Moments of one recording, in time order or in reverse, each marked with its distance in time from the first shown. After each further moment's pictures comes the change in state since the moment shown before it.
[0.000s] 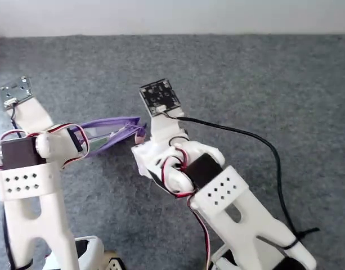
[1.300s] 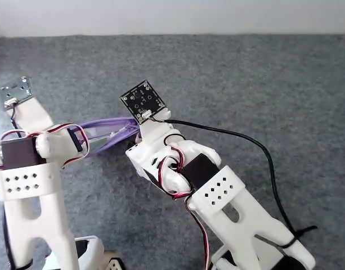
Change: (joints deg) left arm 0.0 0.0 0.0 0.0 0.0; right arm -1.1 0.3 0.4 -3.0 10.6
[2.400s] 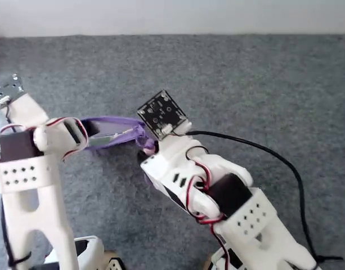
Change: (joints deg) left arm 1.0 5.5 -5.4 -0.4 5.9; right arm 0.3 -15.7 0.0 13.6 3.5
